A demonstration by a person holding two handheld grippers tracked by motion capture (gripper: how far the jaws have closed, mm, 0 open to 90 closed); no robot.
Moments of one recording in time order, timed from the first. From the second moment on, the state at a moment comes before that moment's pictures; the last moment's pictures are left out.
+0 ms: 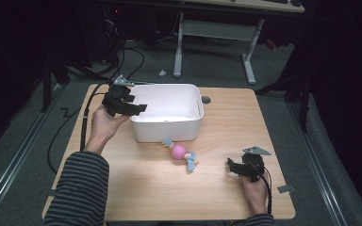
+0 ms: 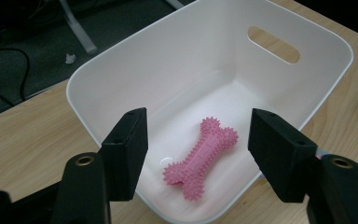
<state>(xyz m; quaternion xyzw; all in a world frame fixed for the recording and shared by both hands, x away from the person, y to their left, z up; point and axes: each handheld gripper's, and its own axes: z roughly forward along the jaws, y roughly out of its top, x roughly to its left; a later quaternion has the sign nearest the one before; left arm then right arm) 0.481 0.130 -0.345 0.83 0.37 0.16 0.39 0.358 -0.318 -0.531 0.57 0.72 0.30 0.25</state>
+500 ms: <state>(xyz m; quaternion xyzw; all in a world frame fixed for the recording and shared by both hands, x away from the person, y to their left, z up) 0.449 0.161 -0.335 0.81 0.37 0.17 0.41 0.358 -0.318 -0.531 0.57 0.72 0.30 0.25</state>
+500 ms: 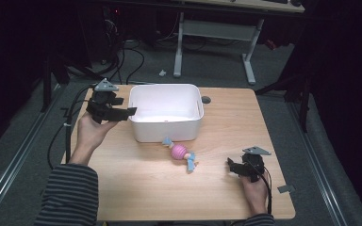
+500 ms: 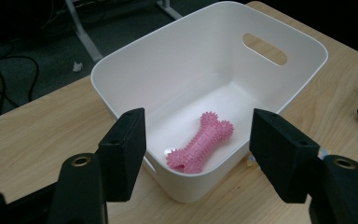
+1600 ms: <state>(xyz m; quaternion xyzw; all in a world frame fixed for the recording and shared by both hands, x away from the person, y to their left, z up) 0.404 0.207 -0.358 0.79 0.40 0.18 0.43 0.358 -0.318 -0.531 0.57 0.72 0.30 0.25</state>
